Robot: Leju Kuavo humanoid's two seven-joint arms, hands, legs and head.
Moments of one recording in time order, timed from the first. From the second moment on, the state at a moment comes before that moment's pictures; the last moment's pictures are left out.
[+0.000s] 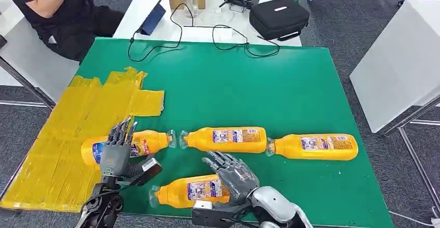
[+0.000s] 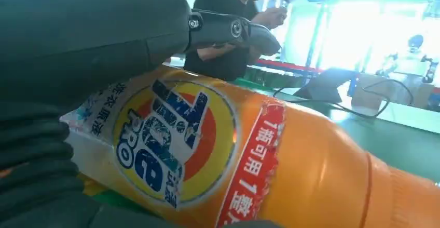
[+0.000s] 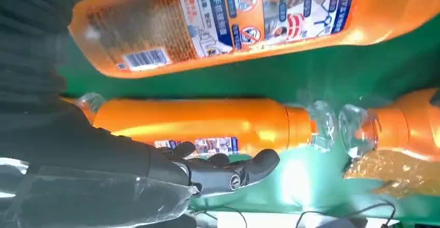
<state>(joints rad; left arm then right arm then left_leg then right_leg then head) -0.19 -0.06 0.20 -0.82 -1.27 0.67 -0.41 -0.05 -0.01 0.68 -1.62 1.06 0.22 -0.03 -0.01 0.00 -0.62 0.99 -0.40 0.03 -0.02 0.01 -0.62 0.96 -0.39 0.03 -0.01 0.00</state>
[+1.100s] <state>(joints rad) 0.08 -0.05 0.18 -1.44 -0.38 0.48 -0.64 -0.08 0.02 0.72 -1.35 1.22 0.24 0.08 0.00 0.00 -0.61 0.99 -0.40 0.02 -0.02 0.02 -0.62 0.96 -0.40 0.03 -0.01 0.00</state>
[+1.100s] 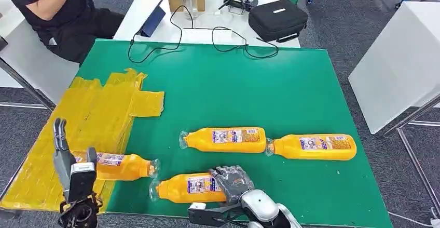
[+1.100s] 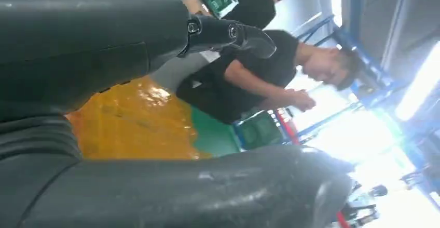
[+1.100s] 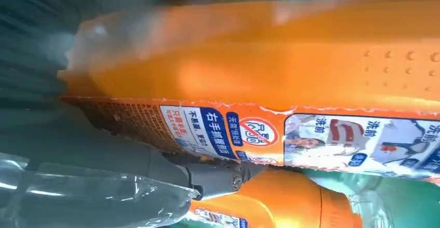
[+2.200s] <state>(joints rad) 0.15 -0.12 0.14 -1.59 0.30 -0.31 -0.55 0.05 0.07 0.48 -1.79 0.76 0.16 -0.12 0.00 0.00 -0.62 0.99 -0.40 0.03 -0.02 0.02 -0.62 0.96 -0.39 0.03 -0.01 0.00</state>
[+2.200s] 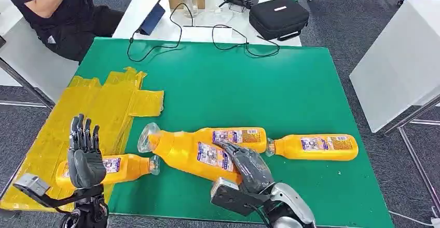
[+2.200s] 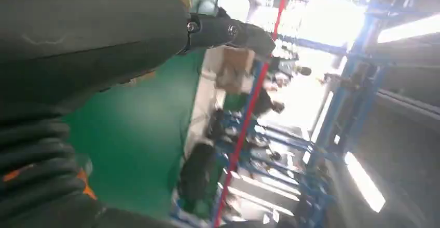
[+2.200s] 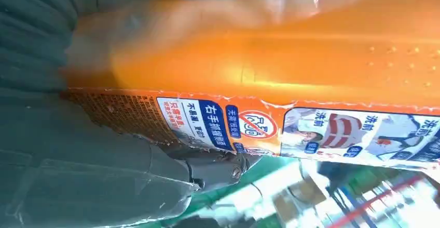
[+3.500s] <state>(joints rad) 0.16 -0.15 -0.22 -1.65 0.44 -0.30 -0.43 -0.12 0.23 0.64 -1.37 0.71 0.02 -0.11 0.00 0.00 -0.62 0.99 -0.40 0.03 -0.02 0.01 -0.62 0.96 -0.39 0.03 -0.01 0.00</state>
